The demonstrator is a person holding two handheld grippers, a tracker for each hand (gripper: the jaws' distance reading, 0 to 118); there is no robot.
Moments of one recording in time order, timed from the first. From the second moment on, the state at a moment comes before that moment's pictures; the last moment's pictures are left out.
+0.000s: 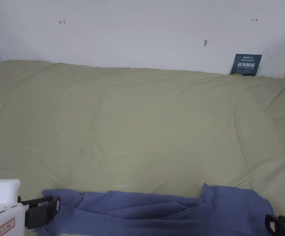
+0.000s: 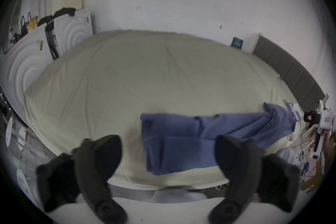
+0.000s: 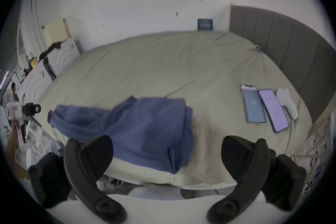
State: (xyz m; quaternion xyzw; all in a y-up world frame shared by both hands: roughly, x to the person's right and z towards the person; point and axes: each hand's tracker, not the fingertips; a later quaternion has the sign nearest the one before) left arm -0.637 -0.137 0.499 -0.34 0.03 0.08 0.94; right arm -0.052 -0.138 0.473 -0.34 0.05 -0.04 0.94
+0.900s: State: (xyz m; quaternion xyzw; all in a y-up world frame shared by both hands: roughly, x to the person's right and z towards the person) left arm -0.625 -0.072 0.540 -0.19 0.05 0.10 0.98; right arm -0.130 -0.098 0.527 -0.17 0.01 0.01 0.99
